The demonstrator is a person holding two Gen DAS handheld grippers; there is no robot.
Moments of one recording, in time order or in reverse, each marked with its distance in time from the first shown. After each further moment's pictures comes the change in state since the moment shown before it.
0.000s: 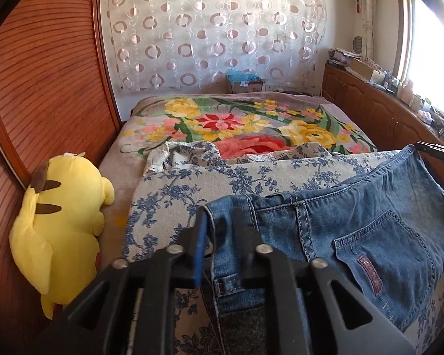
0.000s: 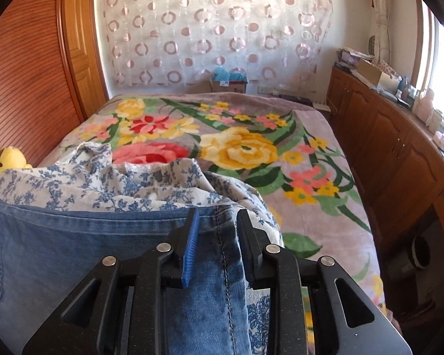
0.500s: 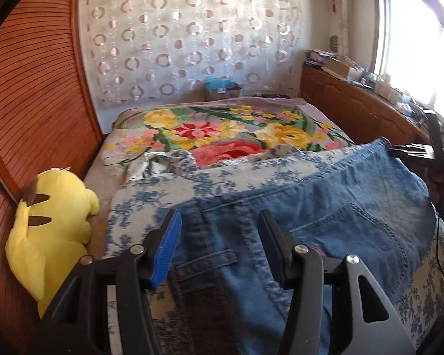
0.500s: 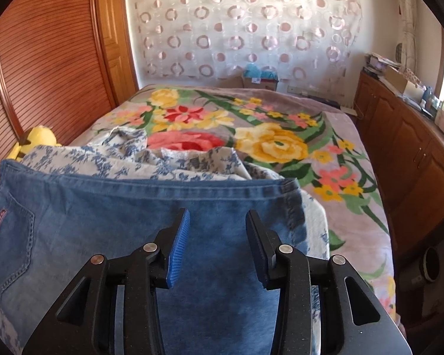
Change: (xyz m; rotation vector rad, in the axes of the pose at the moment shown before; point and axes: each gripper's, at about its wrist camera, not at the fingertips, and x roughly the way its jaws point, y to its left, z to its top) left arm -0.024 -0.038 -0.004 0.075 -0.019 -0.099; right arm -0.020 0.047 -0.024 -0.076 0.032 0.116
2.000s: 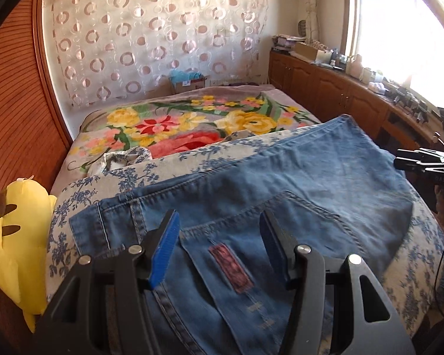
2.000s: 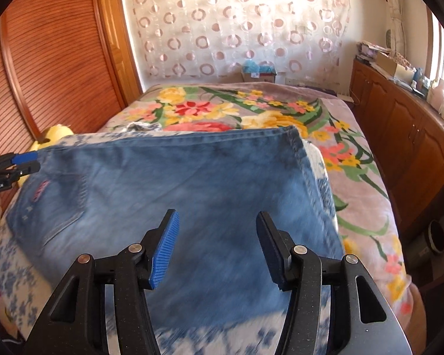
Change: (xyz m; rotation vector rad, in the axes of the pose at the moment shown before) left arm -0.007 -0.086 -0.006 0.081 0.033 -0.106; right arm -0.087 0.038 -0.067 0.069 -0.004 0.024
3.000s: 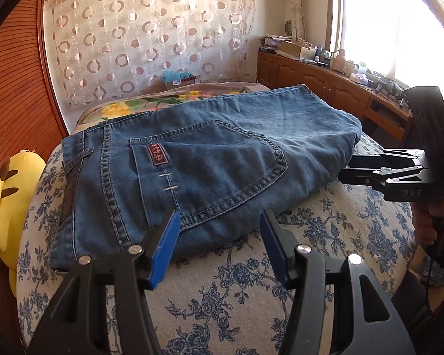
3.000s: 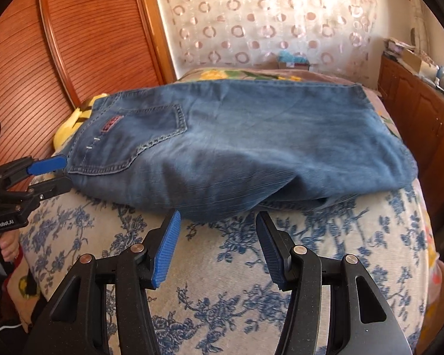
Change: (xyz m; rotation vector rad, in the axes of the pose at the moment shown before) left arm -0.054 -0.076 -0.101 0.011 -0.026 0.004; right arm -0.014 0.107 -0.086 -0.044 0.042 0.125
